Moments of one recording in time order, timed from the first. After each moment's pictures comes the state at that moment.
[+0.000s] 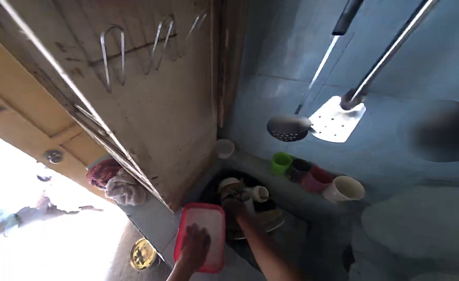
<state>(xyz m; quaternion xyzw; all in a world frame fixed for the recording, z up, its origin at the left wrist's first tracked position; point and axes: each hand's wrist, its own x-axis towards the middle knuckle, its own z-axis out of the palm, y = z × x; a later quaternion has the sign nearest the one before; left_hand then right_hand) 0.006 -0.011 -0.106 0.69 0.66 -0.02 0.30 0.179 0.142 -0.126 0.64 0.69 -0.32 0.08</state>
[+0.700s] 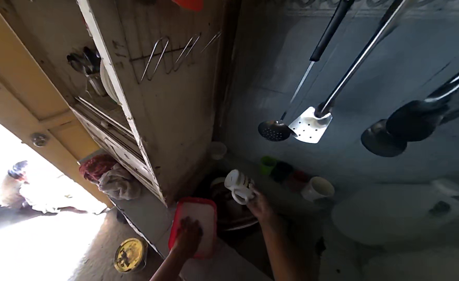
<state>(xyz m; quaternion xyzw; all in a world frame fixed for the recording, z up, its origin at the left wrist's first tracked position) 0.004 -0.014 -0.100 0.69 0.65 -0.01 0.31 0.250 0.097 -0.028 0.46 0.21 -0.65 -0.57</state>
